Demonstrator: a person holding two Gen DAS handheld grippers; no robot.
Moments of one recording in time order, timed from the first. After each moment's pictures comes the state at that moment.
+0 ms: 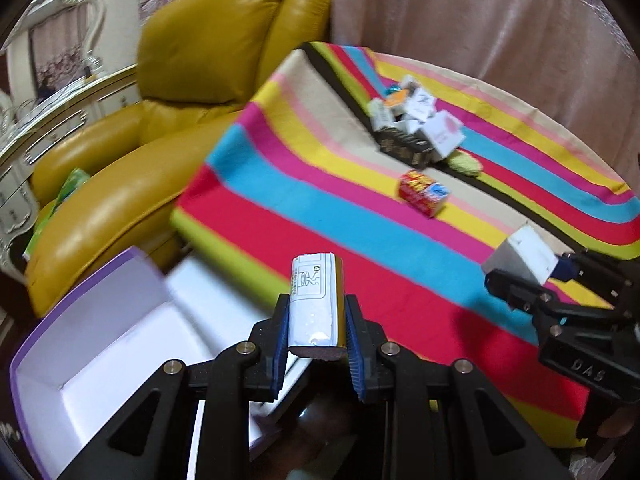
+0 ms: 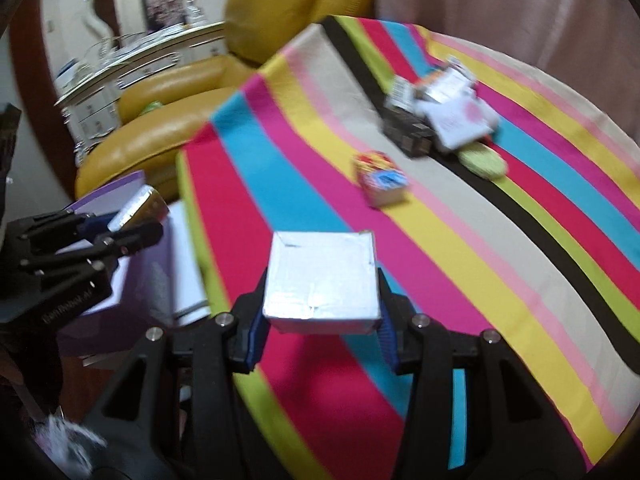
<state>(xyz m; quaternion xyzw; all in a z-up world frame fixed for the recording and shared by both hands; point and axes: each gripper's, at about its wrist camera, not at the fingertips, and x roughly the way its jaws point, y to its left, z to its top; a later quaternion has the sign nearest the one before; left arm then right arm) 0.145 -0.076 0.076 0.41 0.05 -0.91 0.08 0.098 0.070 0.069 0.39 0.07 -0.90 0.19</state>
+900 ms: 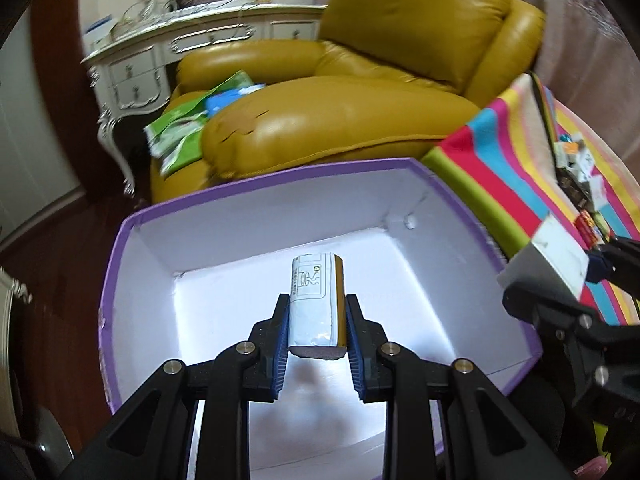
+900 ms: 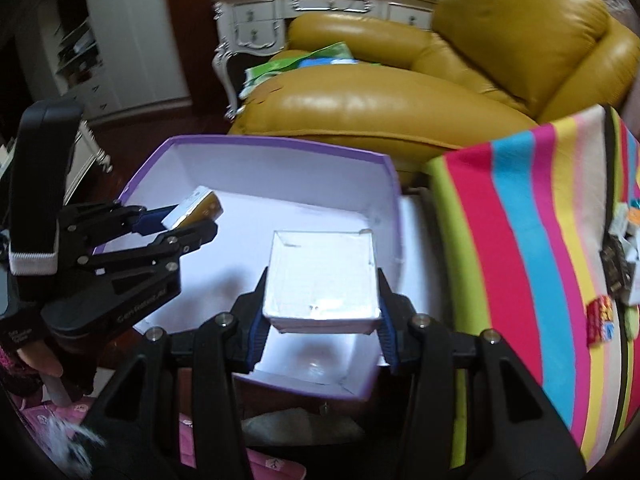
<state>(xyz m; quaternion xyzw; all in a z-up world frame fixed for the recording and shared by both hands) 0.271 -0.256 0.029 0.41 0.17 -0.85 0.28 0.143 -0.169 0.051 0.40 0.22 -0.79 0.42</state>
